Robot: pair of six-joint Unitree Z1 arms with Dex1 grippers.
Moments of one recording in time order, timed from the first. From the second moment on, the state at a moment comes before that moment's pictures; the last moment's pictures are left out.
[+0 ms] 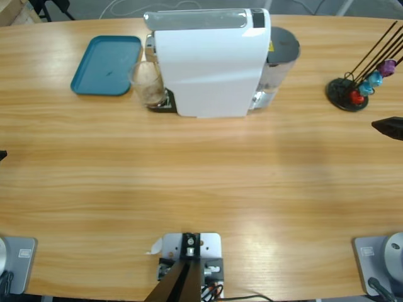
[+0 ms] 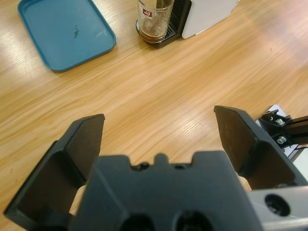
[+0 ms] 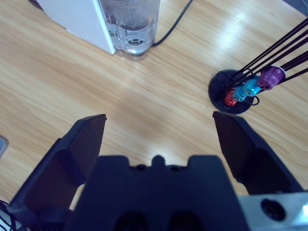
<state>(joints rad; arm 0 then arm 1) -0.61 0.80 -0.75 0.64 -0.14 -0.03 0.65 0.95 -0.84 0.65 -0.17 0.04</state>
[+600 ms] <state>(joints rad) -0.63 0.79 -0.75 0.64 -0.14 -0.03 0.65 0.99 -0.84 0.65 -0.17 0.04</state>
